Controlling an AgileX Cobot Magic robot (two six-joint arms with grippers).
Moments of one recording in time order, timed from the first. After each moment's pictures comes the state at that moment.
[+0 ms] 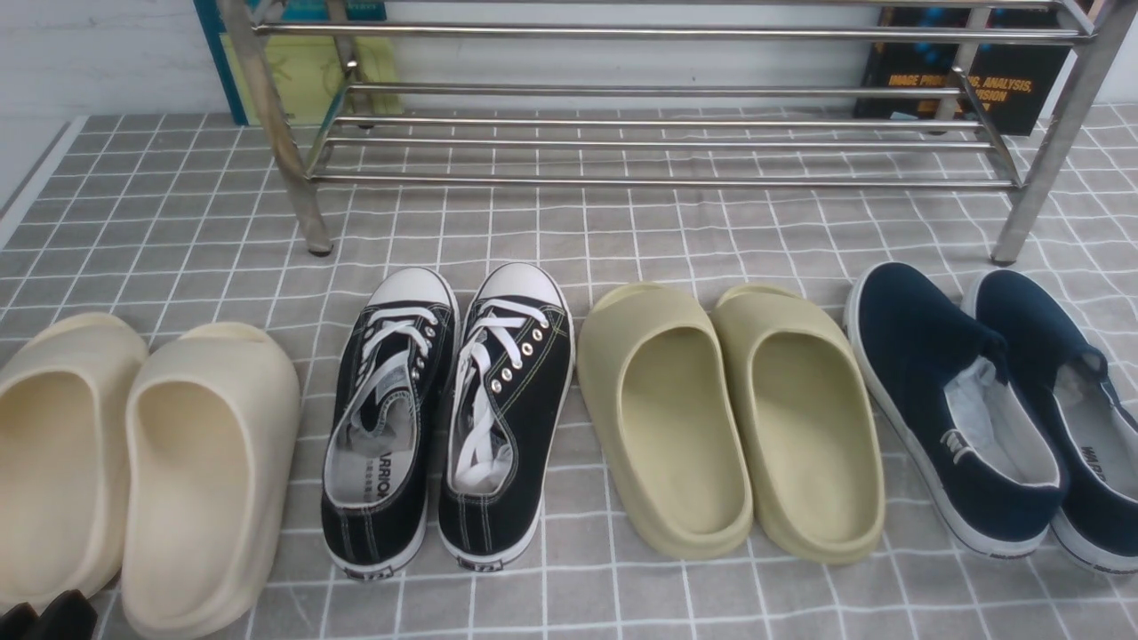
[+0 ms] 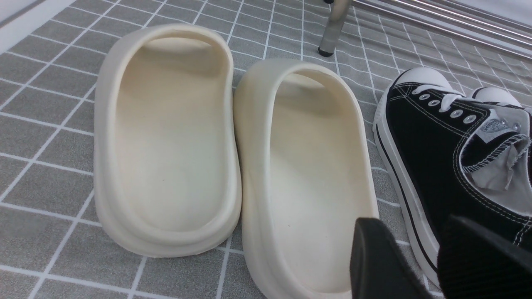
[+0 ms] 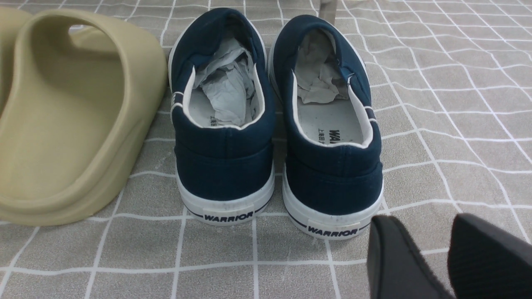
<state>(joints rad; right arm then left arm) -0.06 -0.01 0.02 0.01 0.38 -0.01 0.06 -0.01 0.03 -0.12 0.30 -0.17</state>
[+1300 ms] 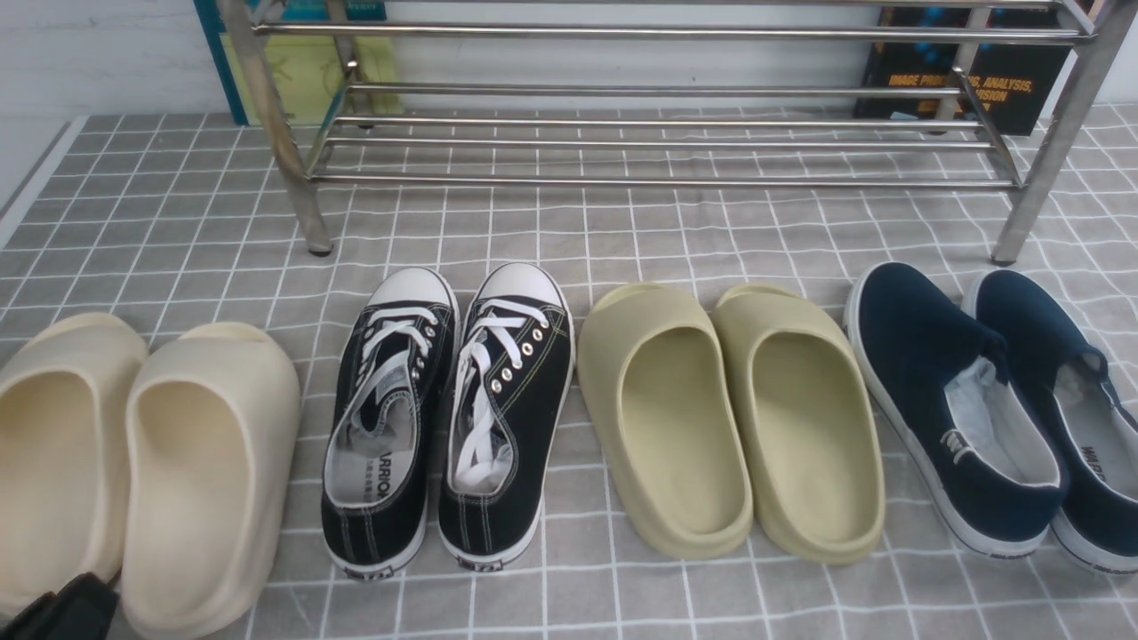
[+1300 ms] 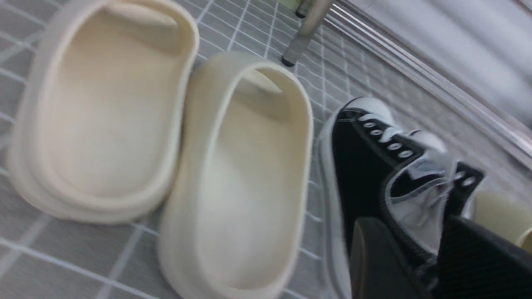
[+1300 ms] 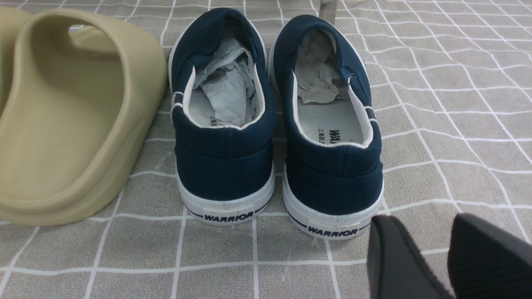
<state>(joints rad) -0.06 -0.01 0.02 0.01 0.38 -0.01 0.06 -0.01 0.03 -0.41 0.26 -0.29</state>
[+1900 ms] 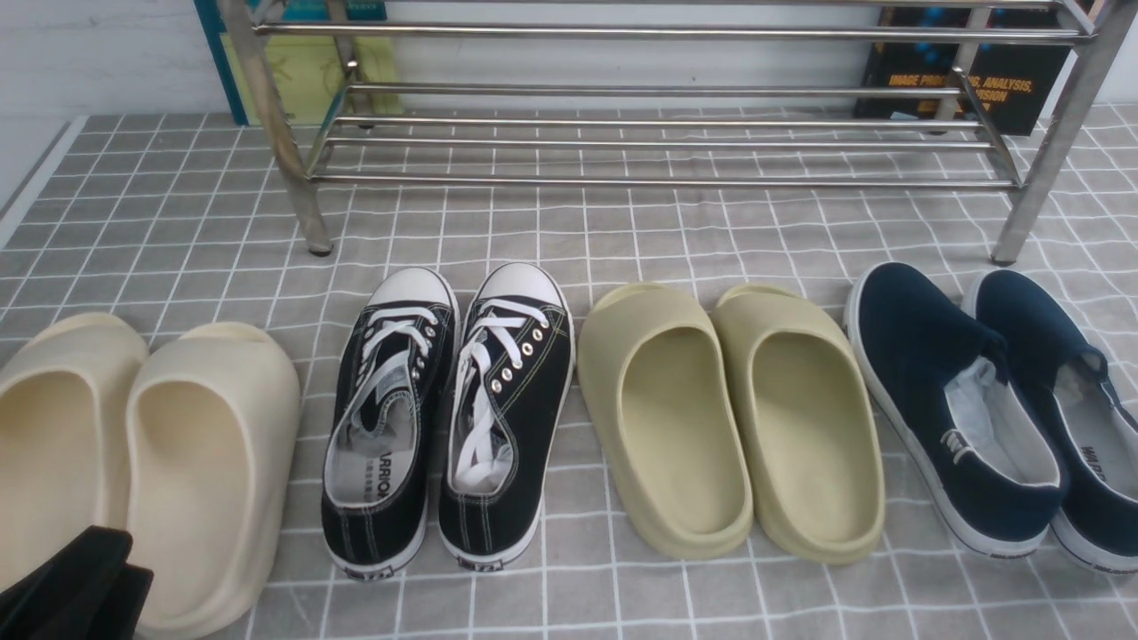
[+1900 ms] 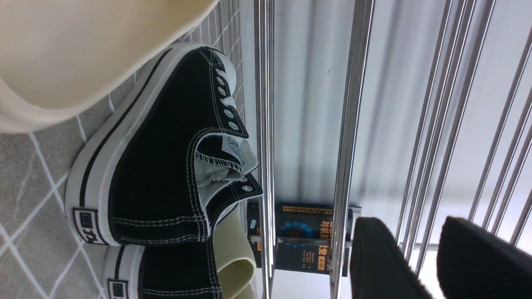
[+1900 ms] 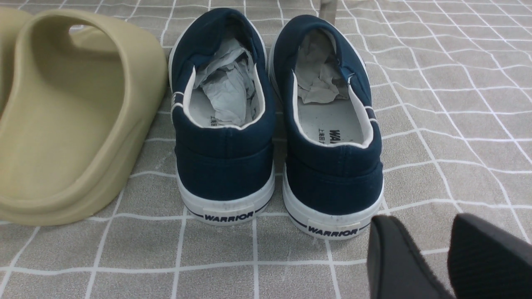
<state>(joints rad) -0.06 -0.01 0.02 0.01 0.38 -0.01 0.06 -0.01 0.03 -1.05 0.22 -0.53</state>
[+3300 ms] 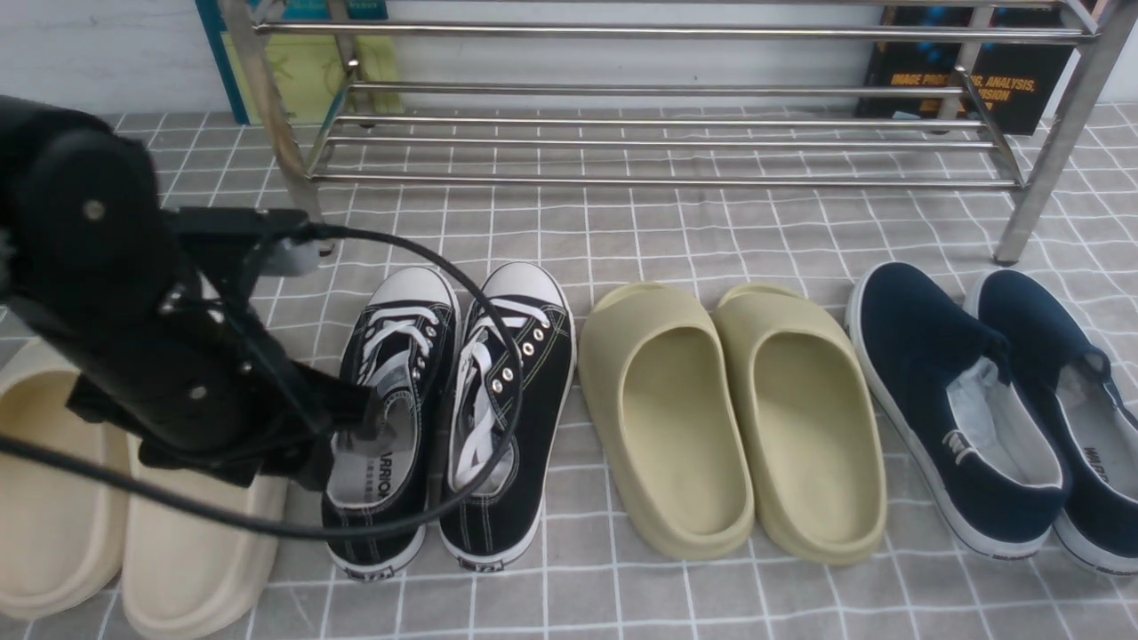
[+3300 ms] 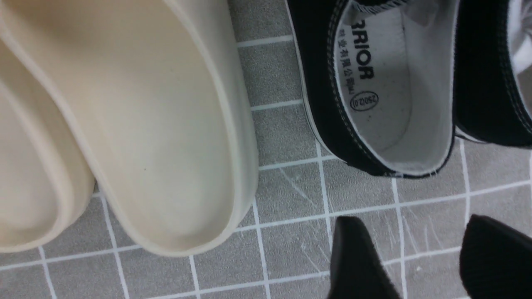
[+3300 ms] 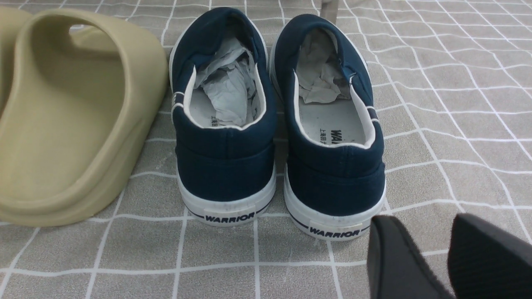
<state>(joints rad) -0.06 -0.01 0.02 0.00 0.38 -0.01 -0.34 1.37 -1.02 0.00 1.01 -0.26</state>
